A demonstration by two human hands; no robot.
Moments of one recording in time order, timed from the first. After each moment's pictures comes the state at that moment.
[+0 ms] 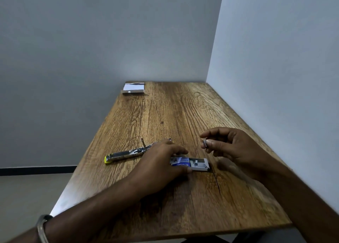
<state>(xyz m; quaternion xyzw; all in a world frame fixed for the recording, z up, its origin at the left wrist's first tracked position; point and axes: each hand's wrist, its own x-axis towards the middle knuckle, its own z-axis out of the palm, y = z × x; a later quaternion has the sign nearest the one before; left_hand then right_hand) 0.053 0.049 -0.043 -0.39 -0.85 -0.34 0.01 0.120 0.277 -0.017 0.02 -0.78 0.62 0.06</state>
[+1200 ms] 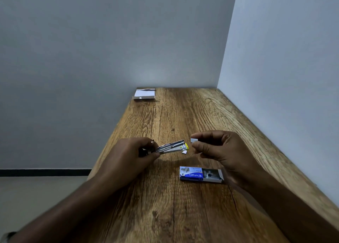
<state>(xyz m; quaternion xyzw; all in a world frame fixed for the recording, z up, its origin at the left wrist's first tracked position) 0.007 -0.022 -0.036 -0.30 -0.88 -0.34 0.11 0.090 0.224 -0.018 0.03 -0.71 0.69 0.12</state>
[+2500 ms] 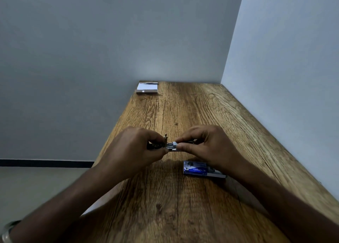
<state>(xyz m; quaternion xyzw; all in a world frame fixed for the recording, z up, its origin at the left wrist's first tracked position) 0.021 -0.017 -0.015 -0.34 -0.88 -0.31 0.12 0.065 0.202 -0.017 0.16 -0.89 0.39 0.18</state>
